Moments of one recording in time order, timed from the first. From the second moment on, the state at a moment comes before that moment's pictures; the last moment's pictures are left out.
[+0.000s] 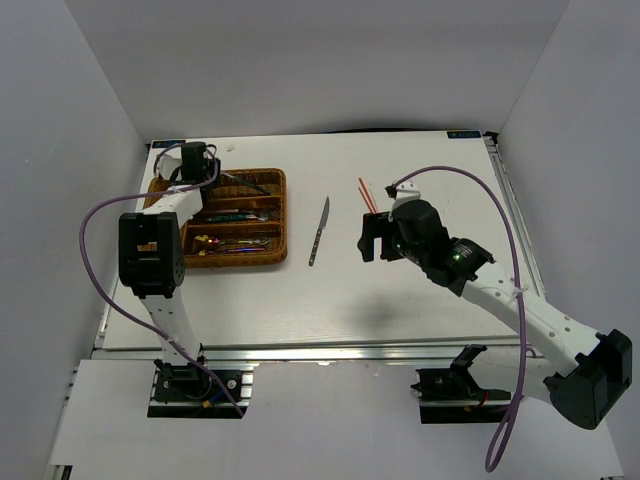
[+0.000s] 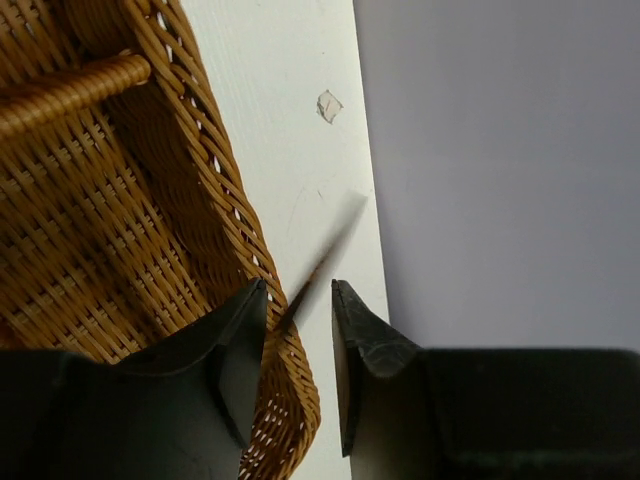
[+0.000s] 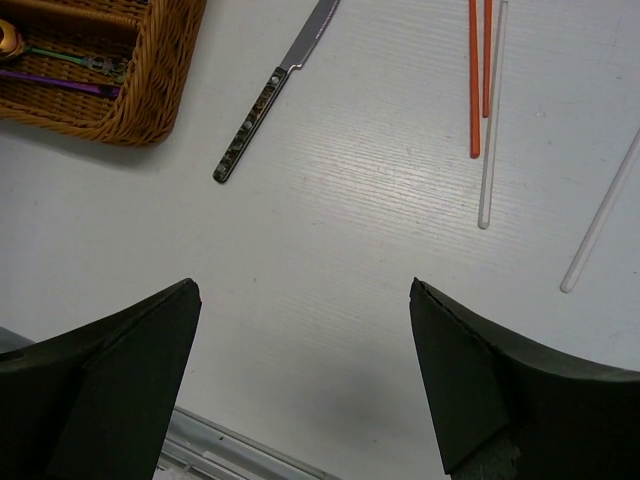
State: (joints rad) left arm 0.00 1.97 1.36 0.06 -0.25 -1.36; right arm 0.74 1.10 0.96 -0.46 0.17 0.36
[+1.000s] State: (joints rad) left arm 0.06 1.77 1.56 -0.36 -0.23 -1.02; right arm 0.73 1.63 1.24 -0.48 0.20 0.61
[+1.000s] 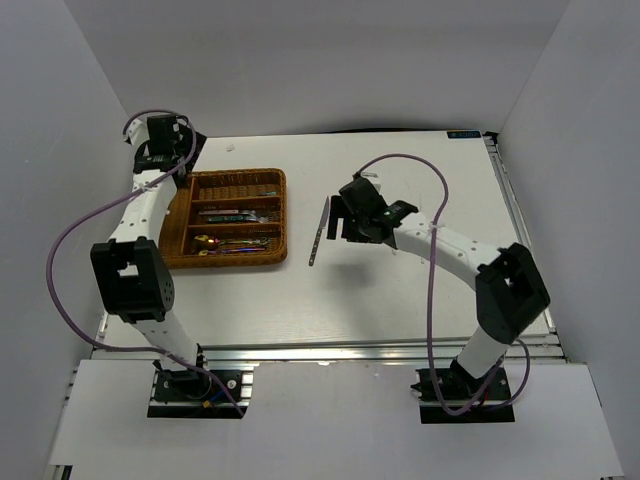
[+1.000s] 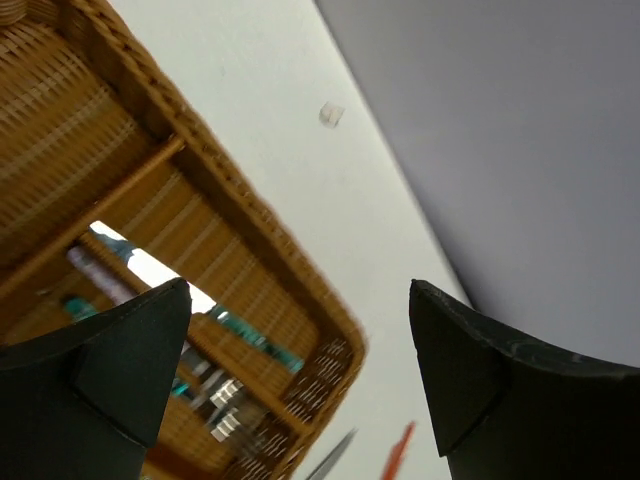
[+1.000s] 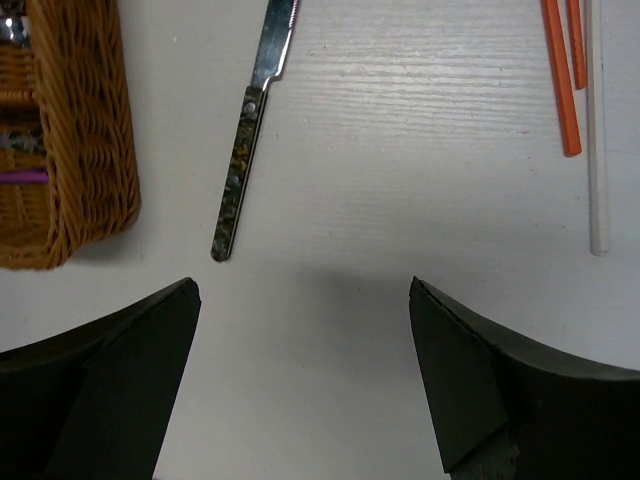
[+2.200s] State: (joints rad) left arm 0.05 1.02 0.87 -0.38 0.08 -0.46; right arm 0.85 2.13 1.56 -0.55 0.37 0.77
